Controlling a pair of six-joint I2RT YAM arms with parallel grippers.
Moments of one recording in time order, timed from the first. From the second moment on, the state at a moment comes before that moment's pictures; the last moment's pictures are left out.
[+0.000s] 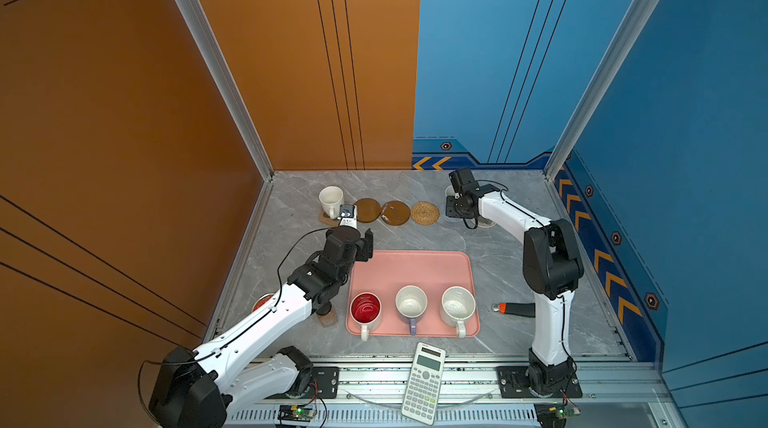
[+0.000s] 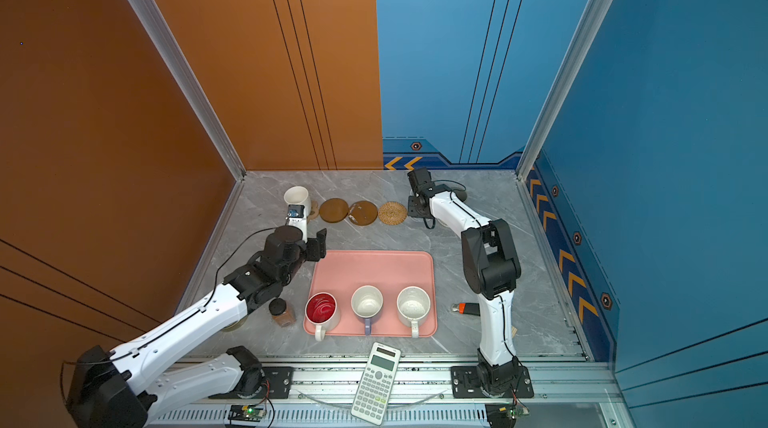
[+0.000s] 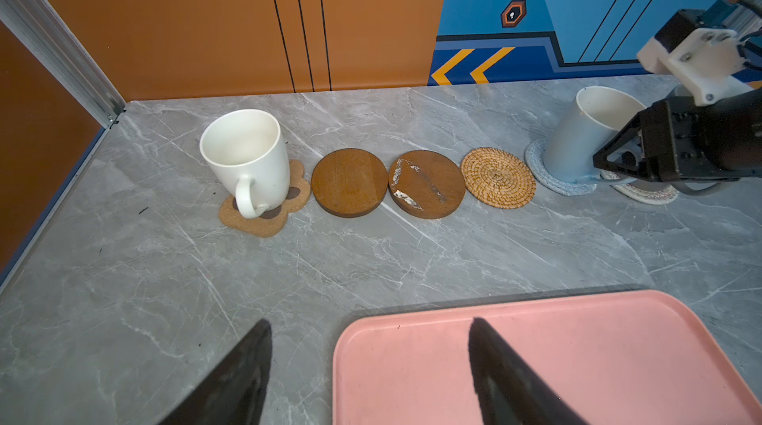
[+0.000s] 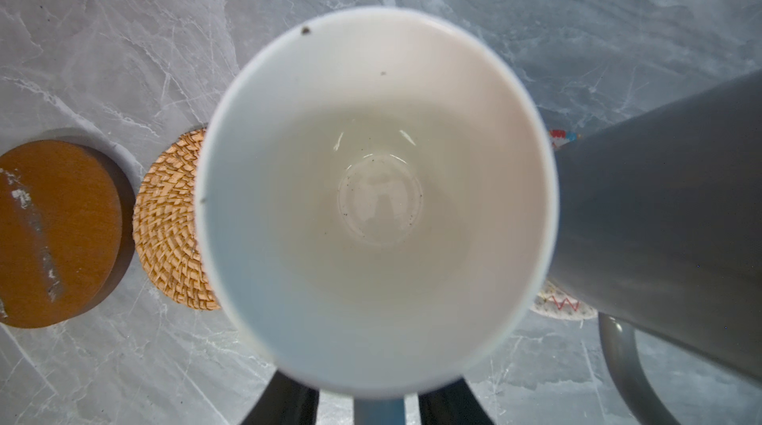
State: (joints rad) left arm -0.60 1.07 0.75 -0.17 -0.44 -0.28; right arm 0.35 2.06 1.64 -0.60 0.17 0.38
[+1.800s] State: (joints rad) left arm -0.60 1.03 0.75 -0.19 -0.44 -0.28; right arm 0.82 1.43 1.25 -0.37 1.24 0.77
